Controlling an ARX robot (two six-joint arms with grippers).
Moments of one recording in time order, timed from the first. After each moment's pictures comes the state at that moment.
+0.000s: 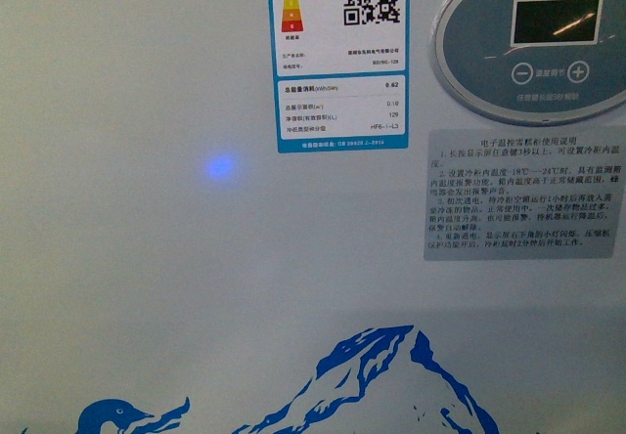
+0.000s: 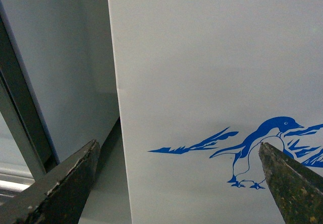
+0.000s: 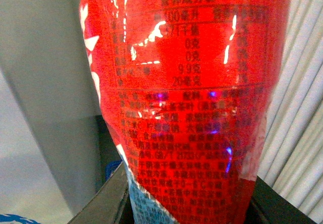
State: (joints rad) left arm 0.00 0.00 0.02 0.00 0.00 0.00; right arm 0.31 0.32 0.35 -0.05 0.71 0.03
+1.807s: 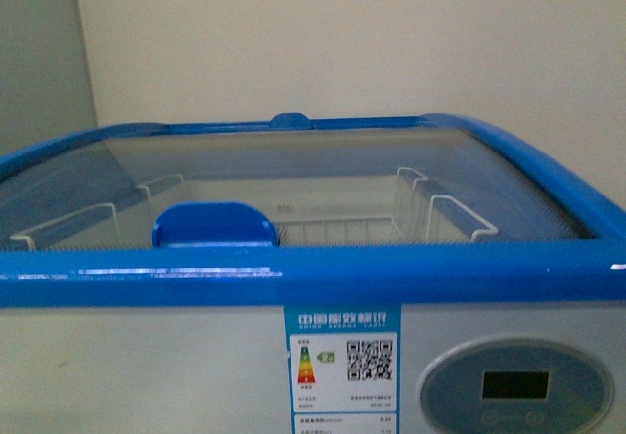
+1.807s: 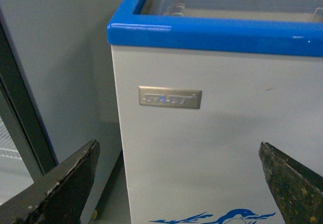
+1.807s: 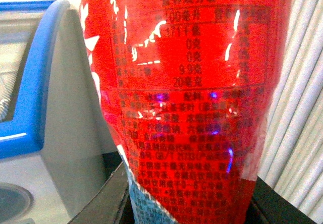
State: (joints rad) left arm 0.00 0.00 0.02 0.00 0.00 0.00; right arm 0.31 0.30 0.34 -0.04 0.71 0.03
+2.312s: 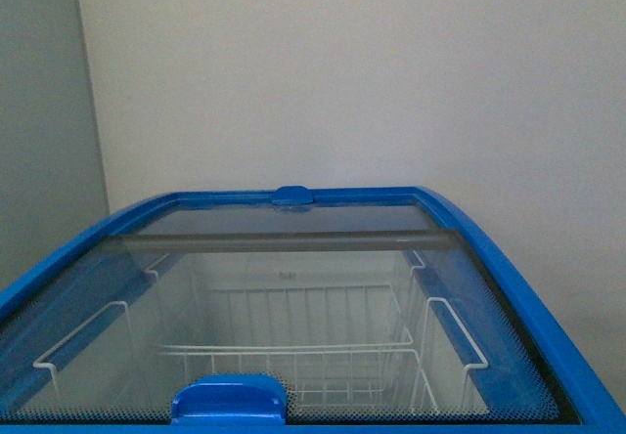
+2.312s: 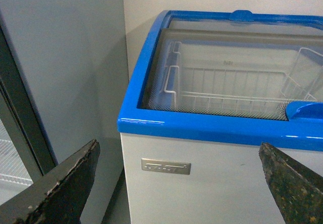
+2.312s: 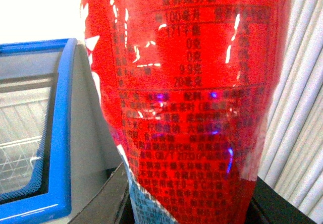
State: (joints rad) left arm 0.00 0.00 0.02 0.00 0.00 0.00; right arm 0.31 0.30 0.34 -0.04 0.71 0.03
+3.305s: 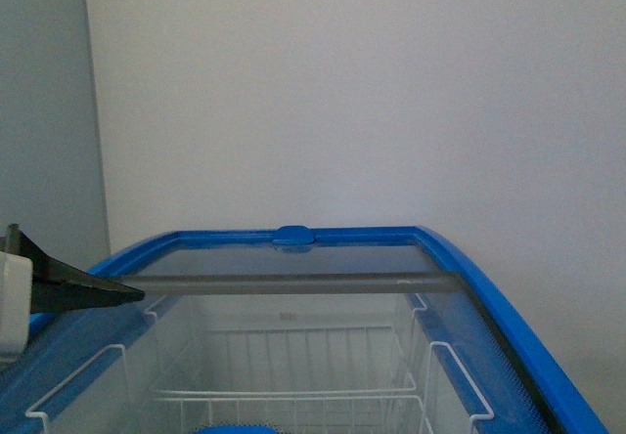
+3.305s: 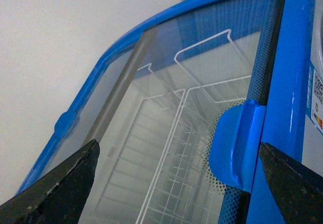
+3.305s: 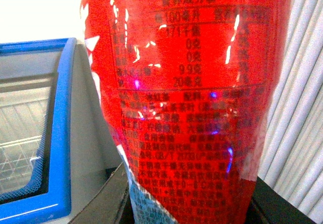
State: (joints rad) left arm -0.01 1.50 0.67 0.59 0.95 1.08; right arm 0.31 0.30 0.34 -0.04 0.71 0.03
